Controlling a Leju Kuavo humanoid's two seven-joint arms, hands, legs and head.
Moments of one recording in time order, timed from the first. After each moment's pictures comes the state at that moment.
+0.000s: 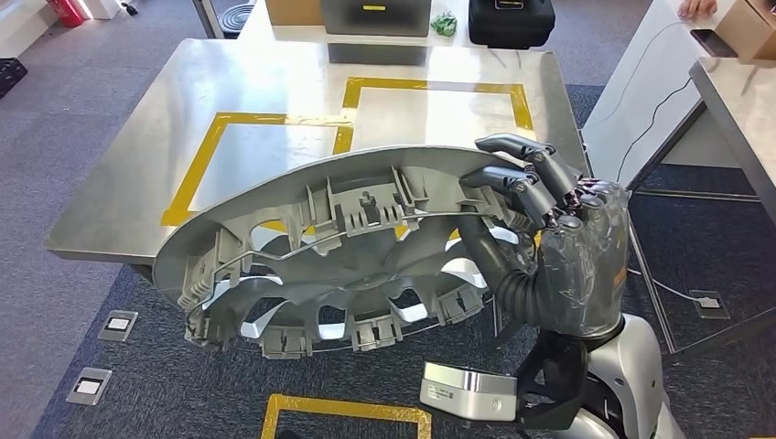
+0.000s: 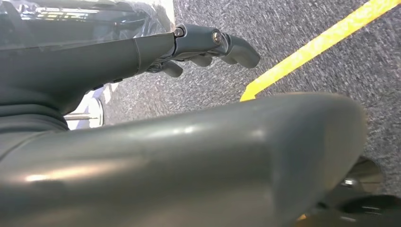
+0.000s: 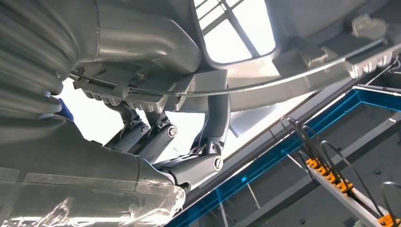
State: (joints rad) left arm -0.06 -0.06 -0.48 -0.19 -0.07 0.26 0.09; right arm -0.42 -0.16 0.77 -2.02 0.86 -0.34 0.22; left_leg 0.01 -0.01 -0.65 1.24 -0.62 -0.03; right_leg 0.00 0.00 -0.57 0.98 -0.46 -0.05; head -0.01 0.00
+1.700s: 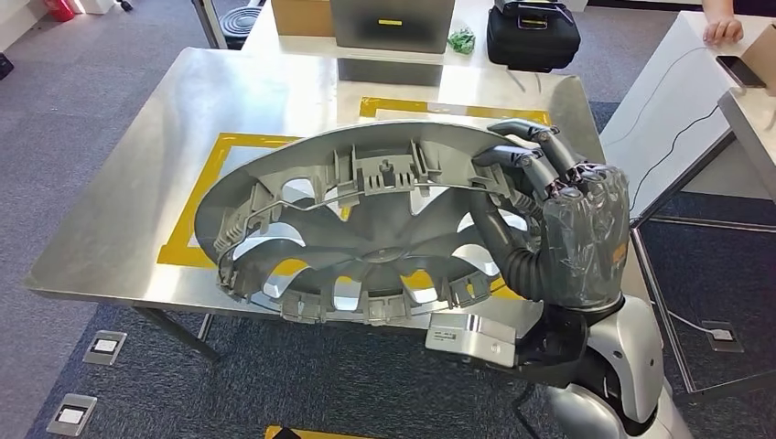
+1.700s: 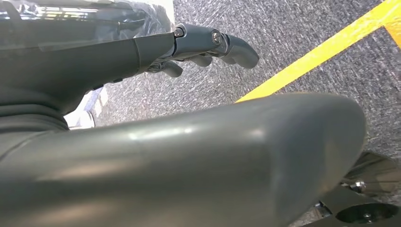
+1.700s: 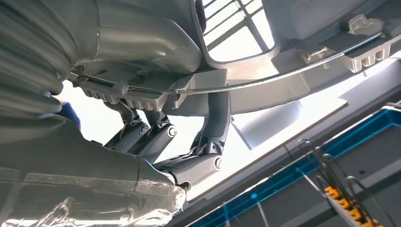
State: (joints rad) left arm -0.07 -0.06 -0.49 -0.19 -0.09 0.25 0.08; right arm -0.45 -0.16 0.74 -1.97 0.85 -0.31 0.27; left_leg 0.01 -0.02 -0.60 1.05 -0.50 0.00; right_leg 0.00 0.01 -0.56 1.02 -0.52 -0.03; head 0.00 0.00
